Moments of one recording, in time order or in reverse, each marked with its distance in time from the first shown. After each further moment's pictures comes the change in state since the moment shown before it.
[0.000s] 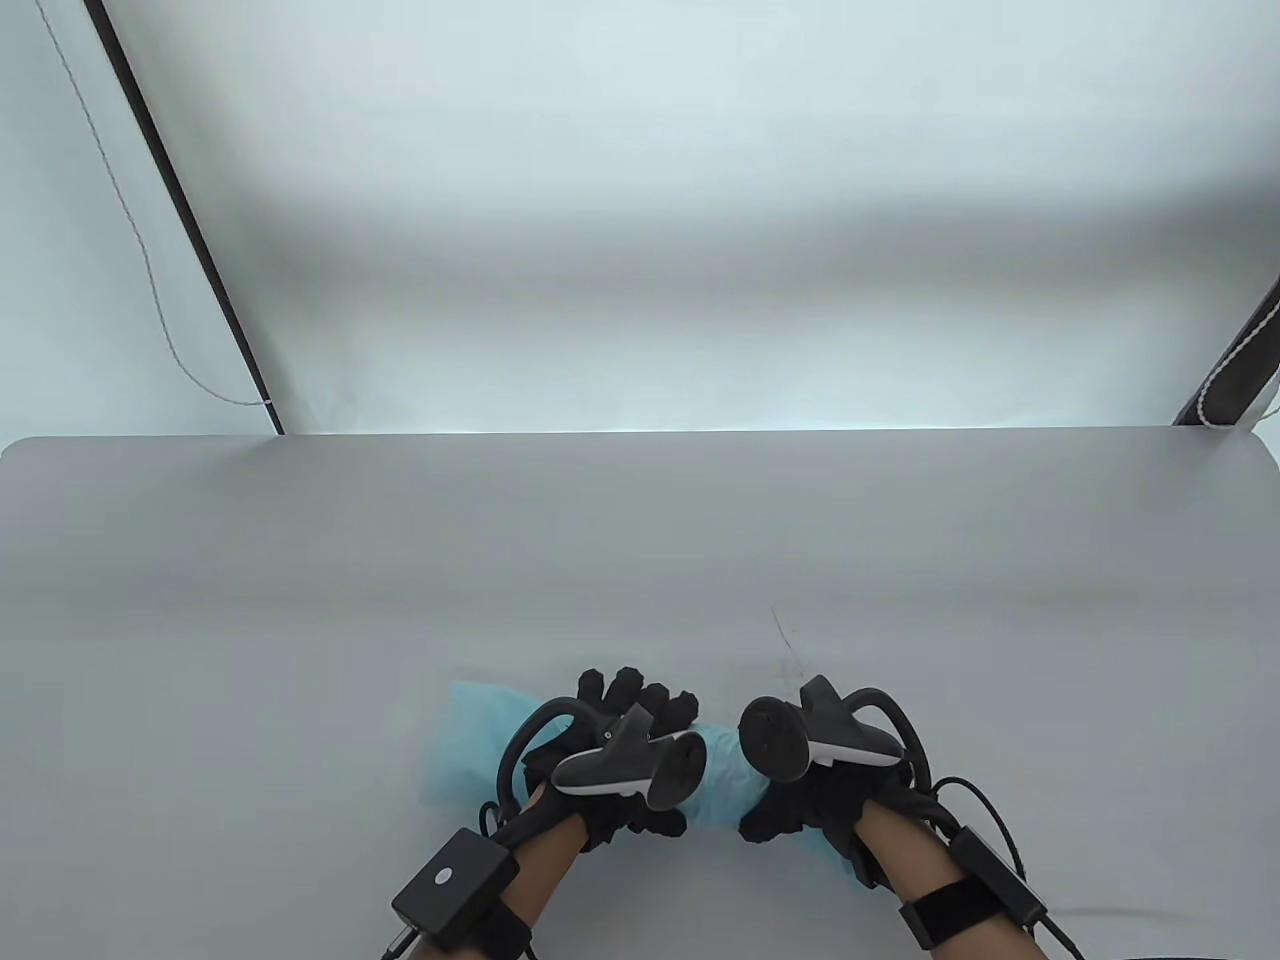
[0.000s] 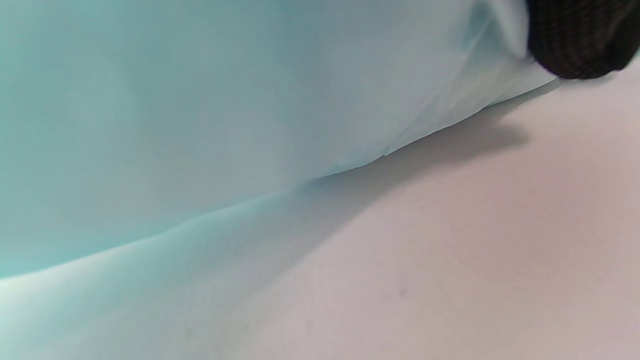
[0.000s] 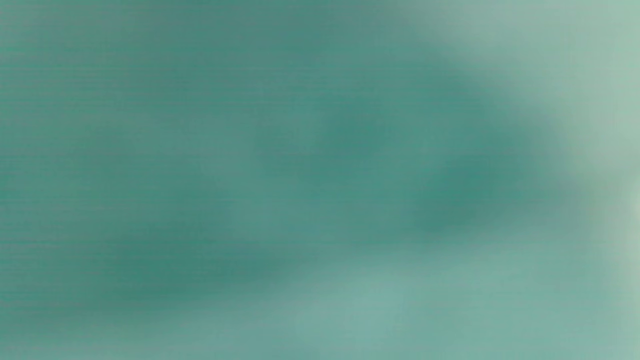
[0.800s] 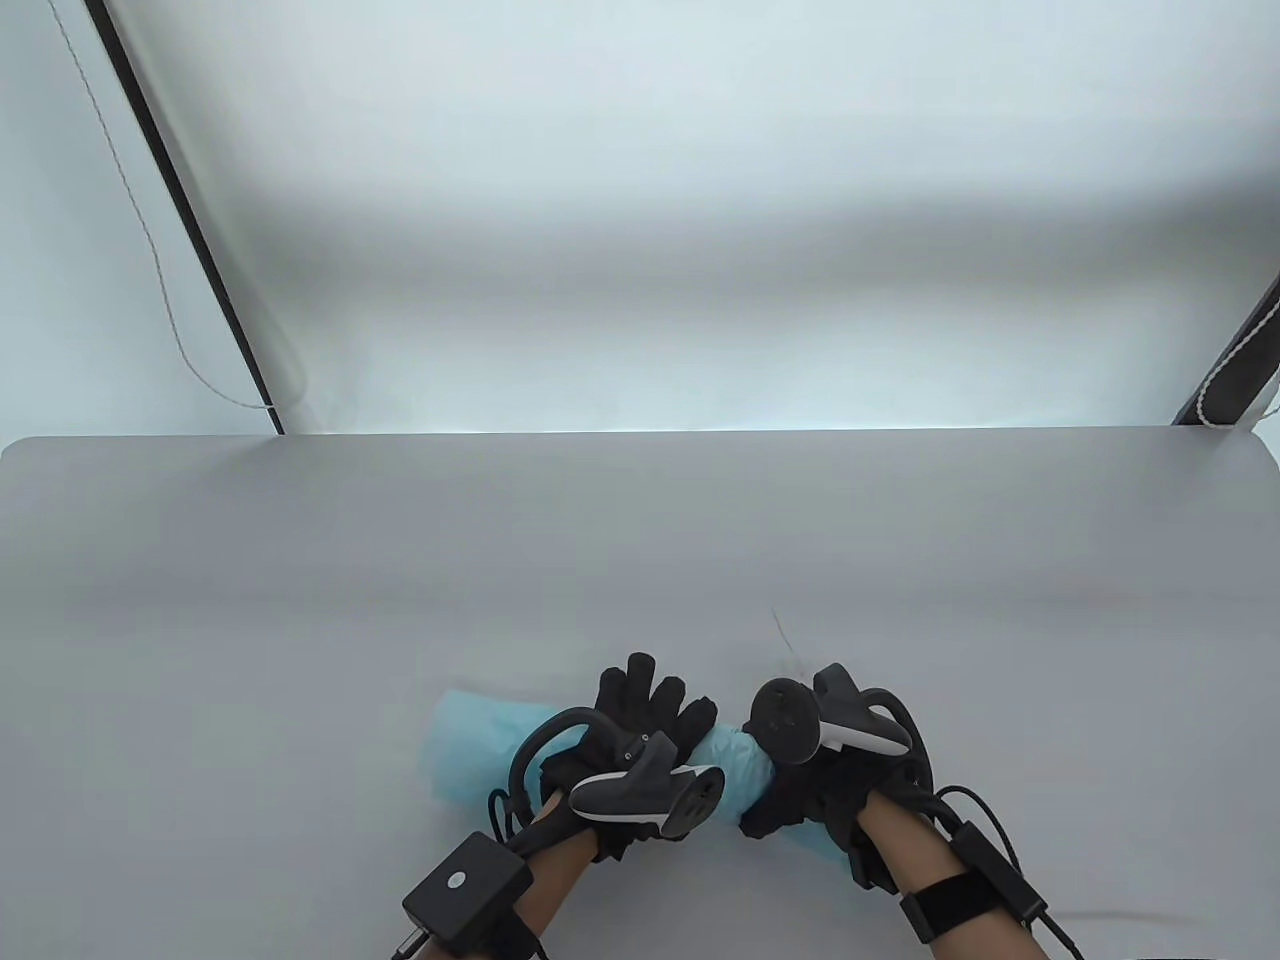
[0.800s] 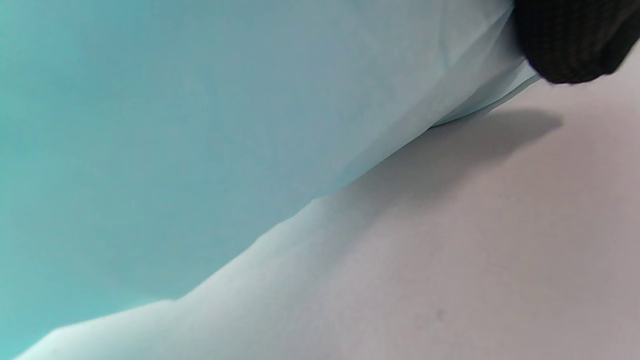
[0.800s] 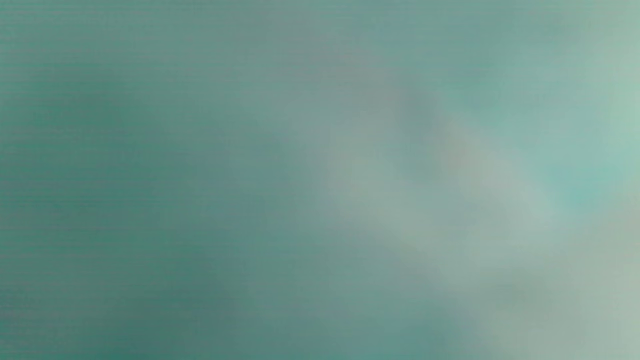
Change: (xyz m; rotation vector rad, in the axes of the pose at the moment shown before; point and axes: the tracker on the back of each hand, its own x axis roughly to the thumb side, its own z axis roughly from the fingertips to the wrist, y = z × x) left_hand 0.008 -0.001 0.000 0.035 -0.027 -0.077; right_hand -0.006 0.003 -0.003 0.000 0.026 -0.064
